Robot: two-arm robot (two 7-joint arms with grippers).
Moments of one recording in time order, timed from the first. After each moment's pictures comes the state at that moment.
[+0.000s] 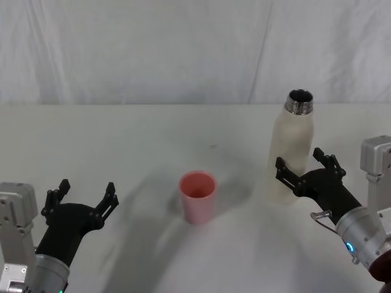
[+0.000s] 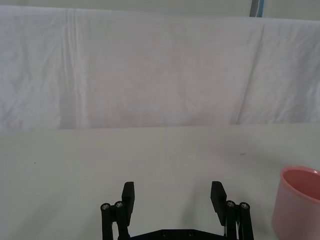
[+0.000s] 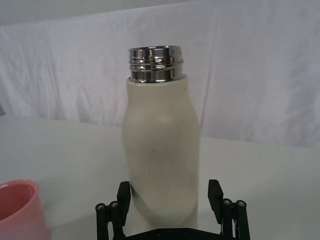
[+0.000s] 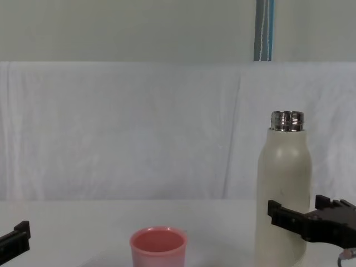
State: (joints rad) left arm 0.27 0.24 0.04 -1.85 -0.25 -0.02 -0.02; right arm 0.08 0.15 -0.21 -1.55 0.21 0.01 0.20
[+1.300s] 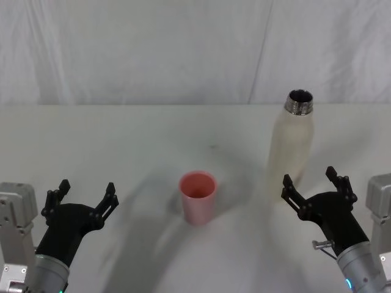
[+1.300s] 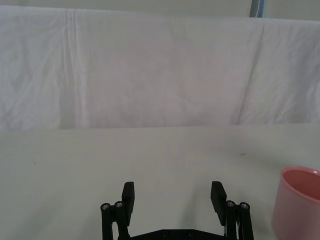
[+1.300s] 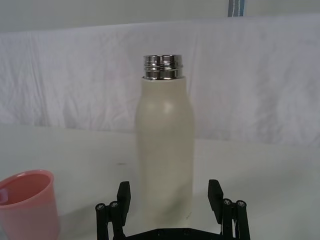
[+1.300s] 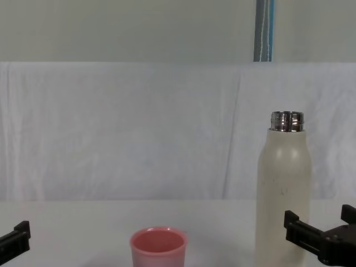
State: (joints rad) left arm 0.27 0.24 0.04 -1.85 -0.25 -0.02 -0.02; right arm -0.12 0.09 -0.20 -1.71 0.09 -0.09 0.08
